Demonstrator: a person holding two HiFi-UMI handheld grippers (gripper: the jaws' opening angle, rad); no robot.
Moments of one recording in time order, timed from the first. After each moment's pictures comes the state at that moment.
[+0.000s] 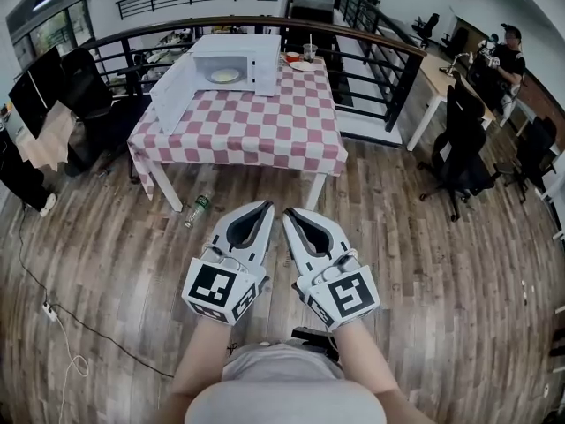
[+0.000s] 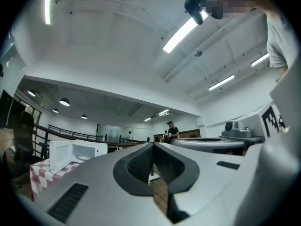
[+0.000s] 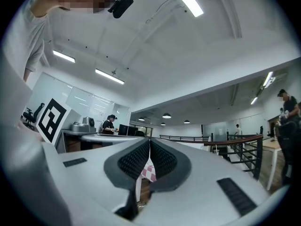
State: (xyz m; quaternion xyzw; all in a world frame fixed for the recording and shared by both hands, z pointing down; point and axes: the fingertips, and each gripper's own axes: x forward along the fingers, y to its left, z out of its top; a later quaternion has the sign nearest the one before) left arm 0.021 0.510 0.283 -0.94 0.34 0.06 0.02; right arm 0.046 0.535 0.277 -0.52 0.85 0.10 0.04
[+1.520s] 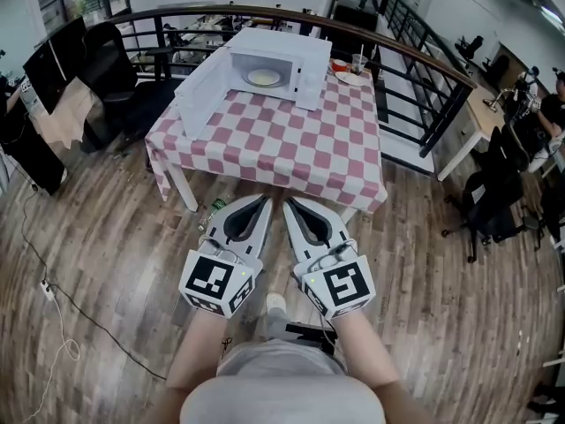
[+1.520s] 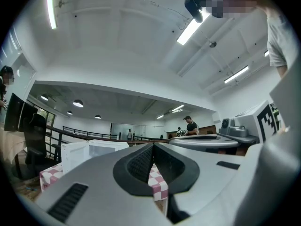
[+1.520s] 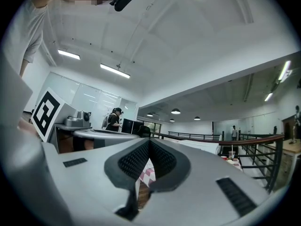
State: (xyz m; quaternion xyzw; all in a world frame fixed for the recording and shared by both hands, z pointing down) left arm -0.032 0.322 0.299 -0.91 0.41 0.05 0.01; right arm 0.001 0.334 0.292 -0.46 0.88 0.10 0.01
